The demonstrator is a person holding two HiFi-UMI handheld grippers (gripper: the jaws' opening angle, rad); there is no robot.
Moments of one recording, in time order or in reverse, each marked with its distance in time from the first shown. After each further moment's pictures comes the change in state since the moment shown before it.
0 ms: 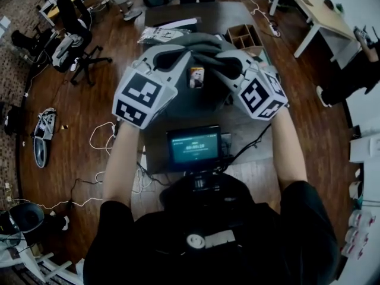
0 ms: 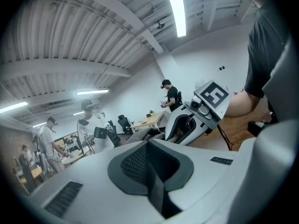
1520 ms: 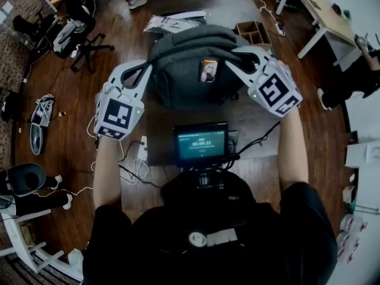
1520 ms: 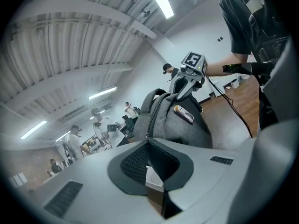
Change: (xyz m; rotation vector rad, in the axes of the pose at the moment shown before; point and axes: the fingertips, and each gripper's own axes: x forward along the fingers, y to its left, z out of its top) left arm -0.082 0.039 -0.106 0.168 0.129 0.197; right arm -0.003 -0.004 -0.019 0.078 -0.011 0.025
